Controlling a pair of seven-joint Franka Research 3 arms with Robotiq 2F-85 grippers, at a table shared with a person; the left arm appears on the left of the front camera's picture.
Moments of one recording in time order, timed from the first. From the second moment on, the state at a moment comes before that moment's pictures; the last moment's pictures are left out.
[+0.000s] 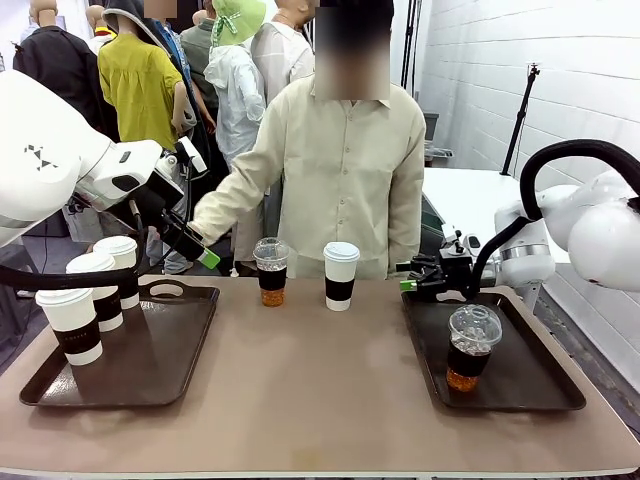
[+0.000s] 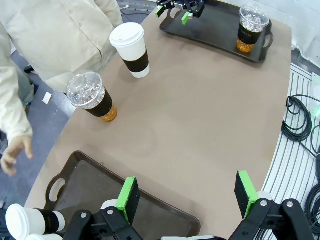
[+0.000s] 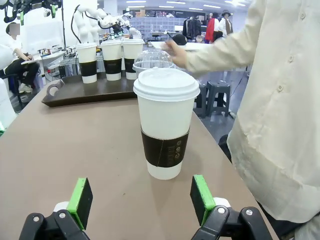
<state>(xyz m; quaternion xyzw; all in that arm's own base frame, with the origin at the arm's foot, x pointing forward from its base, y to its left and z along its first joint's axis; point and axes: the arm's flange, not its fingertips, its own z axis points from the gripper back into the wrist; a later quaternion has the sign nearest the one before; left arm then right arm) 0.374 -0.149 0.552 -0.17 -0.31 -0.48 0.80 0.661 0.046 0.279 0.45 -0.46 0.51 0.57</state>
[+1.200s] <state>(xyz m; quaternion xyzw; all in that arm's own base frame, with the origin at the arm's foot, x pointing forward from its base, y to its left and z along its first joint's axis) 0.374 -0.149 0.552 -0.17 -0.31 -0.48 0.80 0.661 0.045 0.279 0.45 -0.46 0.51 0.57</state>
